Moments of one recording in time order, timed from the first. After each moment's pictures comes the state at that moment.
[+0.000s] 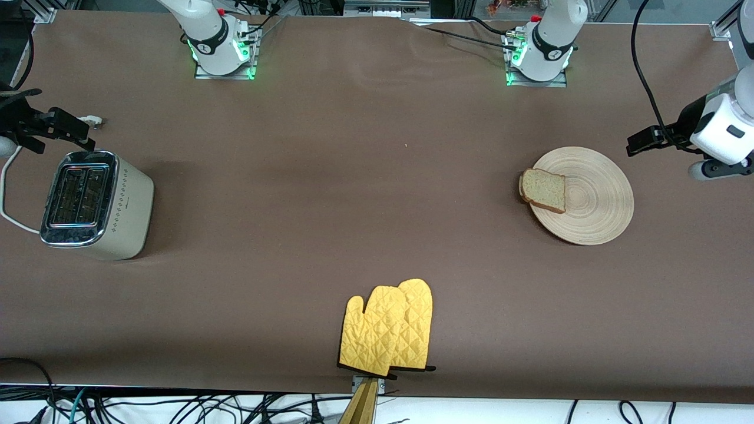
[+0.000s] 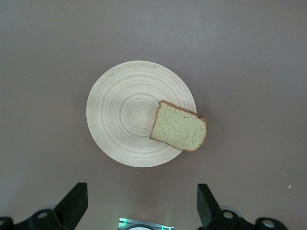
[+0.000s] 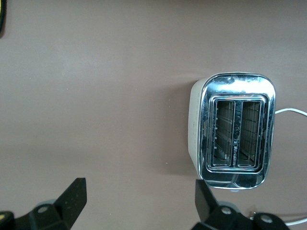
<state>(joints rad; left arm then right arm) 0.07 0.04 -0.06 -1.67 0.02 1.52 -0.13 0.04 -0.02 -0.11 -1.68 0.03 1.67 -0.11</state>
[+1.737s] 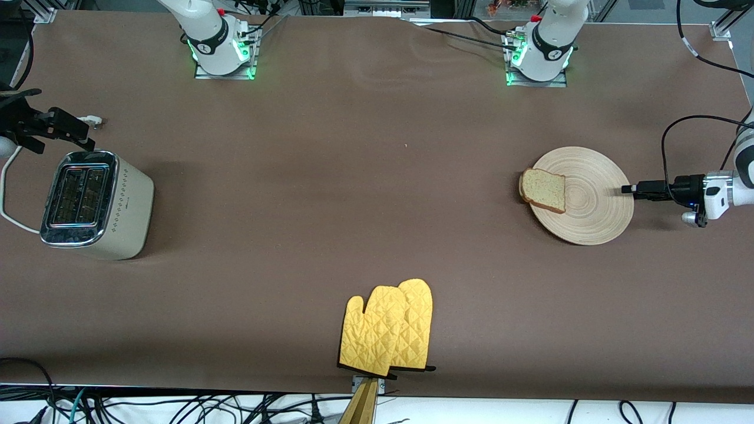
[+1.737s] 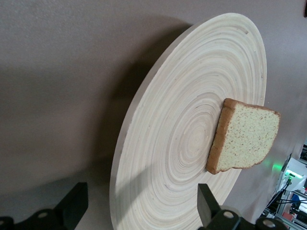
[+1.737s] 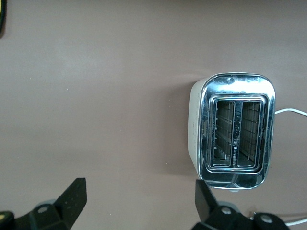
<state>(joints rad) 0.65 0.69 -0.05 -1.74 -0.46 1.74 0.82 0.04 -0.02 -0.11 -1.68 0.03 1.67 -0.11</state>
